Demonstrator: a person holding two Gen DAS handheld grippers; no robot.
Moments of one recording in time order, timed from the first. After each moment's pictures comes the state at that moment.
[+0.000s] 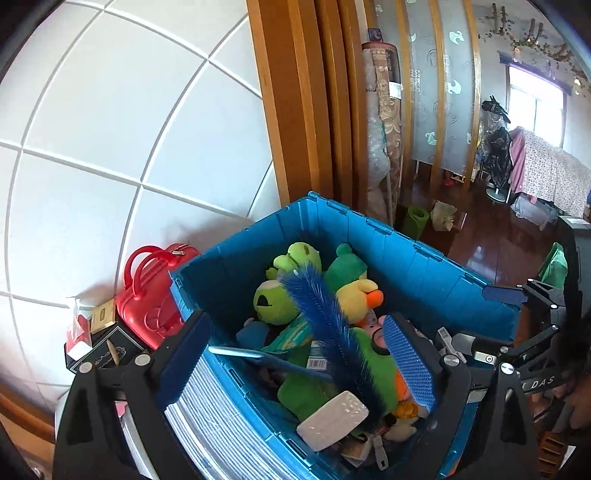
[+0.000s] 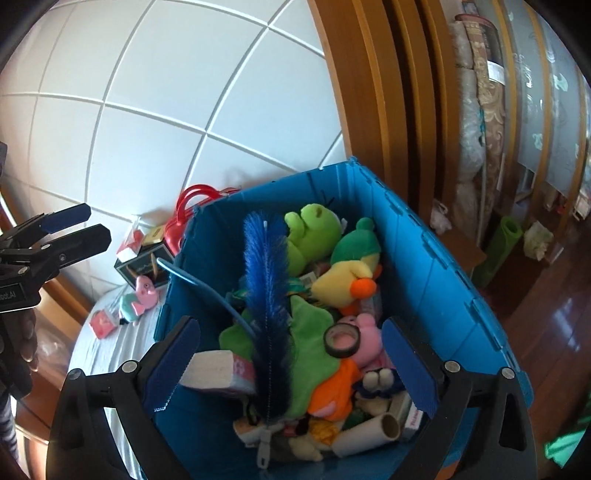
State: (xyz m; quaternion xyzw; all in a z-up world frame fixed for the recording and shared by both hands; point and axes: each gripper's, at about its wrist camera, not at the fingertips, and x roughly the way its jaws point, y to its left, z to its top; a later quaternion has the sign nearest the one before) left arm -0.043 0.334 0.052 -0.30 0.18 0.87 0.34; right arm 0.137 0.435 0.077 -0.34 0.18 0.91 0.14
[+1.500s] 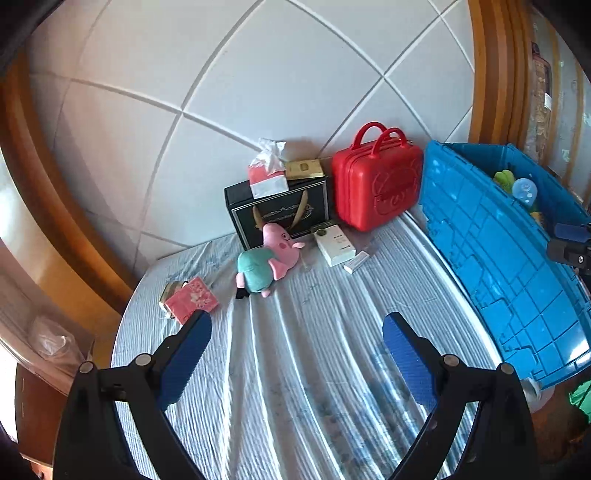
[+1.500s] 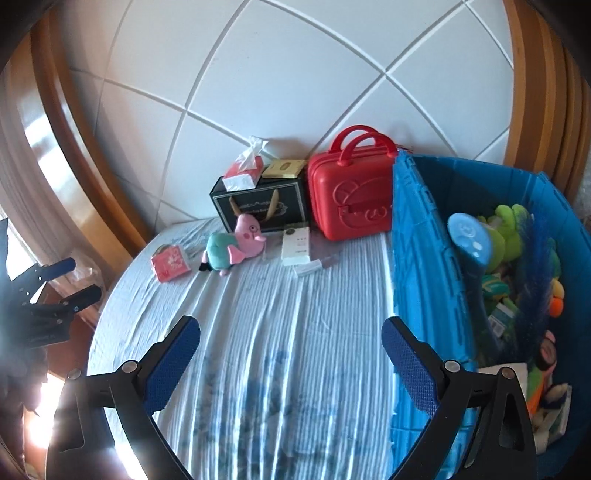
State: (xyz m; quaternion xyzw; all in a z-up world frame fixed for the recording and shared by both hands) left arm -0.093 -0.096 -0.061 -0.38 0.12 0.91 0.09; right arm -0.039 0.142 0.033 -0.40 0.10 0.91 -0.01
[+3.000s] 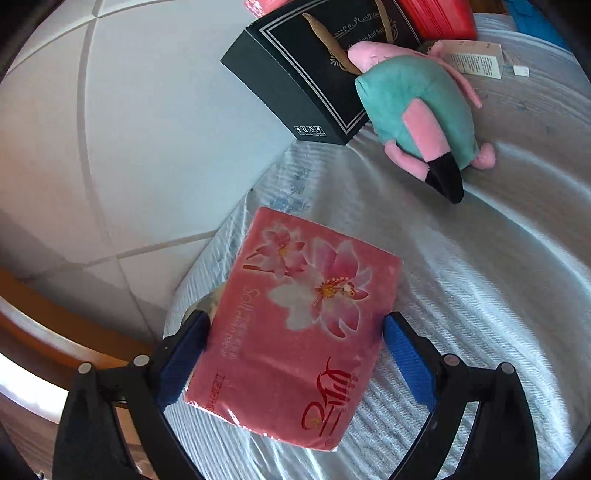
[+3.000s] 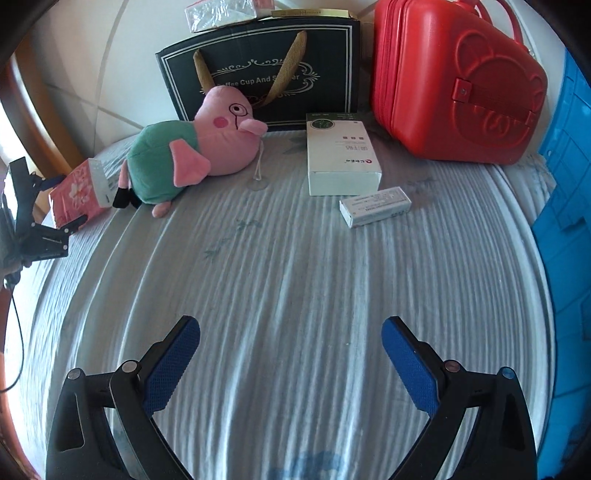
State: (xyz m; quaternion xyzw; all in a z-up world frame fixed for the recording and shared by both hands) left arm -0.369 -0.271 -0.379 -0.34 0.40 0.84 0.11; right arm -0.269 0.055 -0.262 -0.50 0.05 0.86 0.01
